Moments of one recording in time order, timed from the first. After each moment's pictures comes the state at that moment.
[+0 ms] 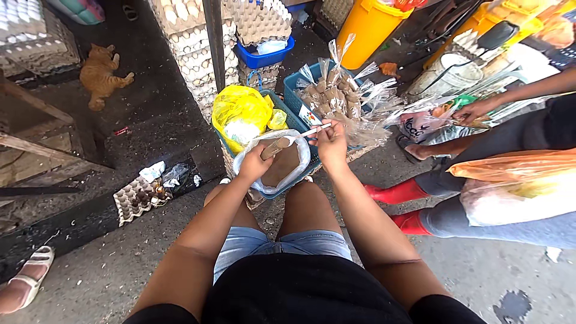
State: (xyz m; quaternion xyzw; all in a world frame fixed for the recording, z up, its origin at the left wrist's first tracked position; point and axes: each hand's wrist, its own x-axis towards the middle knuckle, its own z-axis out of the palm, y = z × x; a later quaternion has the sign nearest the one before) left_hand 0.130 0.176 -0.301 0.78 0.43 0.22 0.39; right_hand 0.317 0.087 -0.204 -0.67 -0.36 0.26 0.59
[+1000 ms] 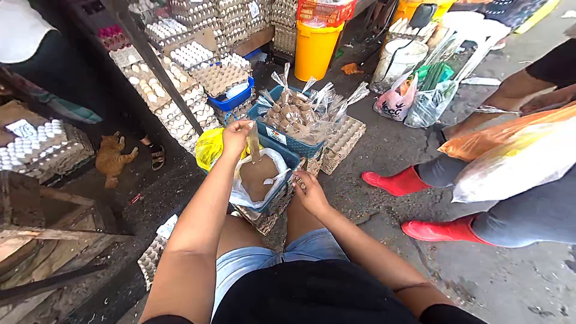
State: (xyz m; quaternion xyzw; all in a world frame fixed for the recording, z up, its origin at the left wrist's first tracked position) left_hand 0.200 0.213 -0.152 0.71 0.33 0.38 0.49; right_hand 0.315 -0.026 -0.280 -0.75 -0.50 0.15 0.41
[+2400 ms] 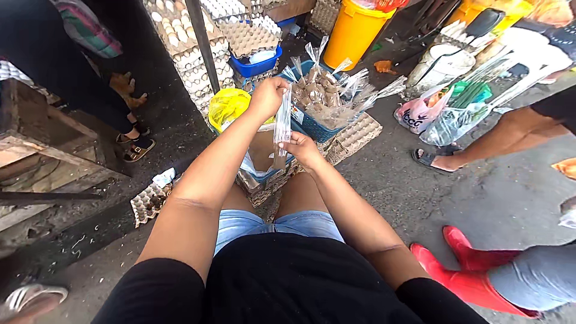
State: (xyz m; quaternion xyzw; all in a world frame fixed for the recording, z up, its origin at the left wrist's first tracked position) left_hand 0.202 0.175 -0.102 0.86 0.34 0.24 0.29; right_hand 0.297 0.027 -0.204 -0.55 -0.41 0.48 0.55
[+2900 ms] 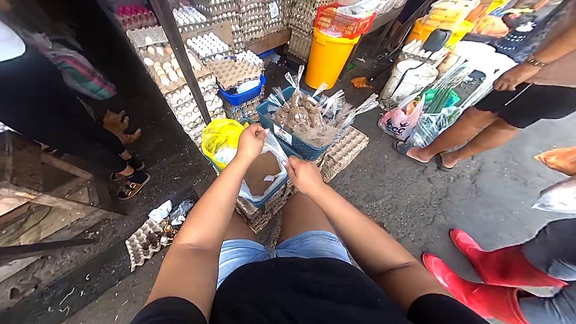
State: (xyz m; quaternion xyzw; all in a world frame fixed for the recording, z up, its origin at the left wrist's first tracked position) left_hand 0.189 0.175 -0.152 0.80 0.39 0.28 0.36; right_hand 0.316 0.014 -0.195 -0.76 -0.59 0.15 0.21
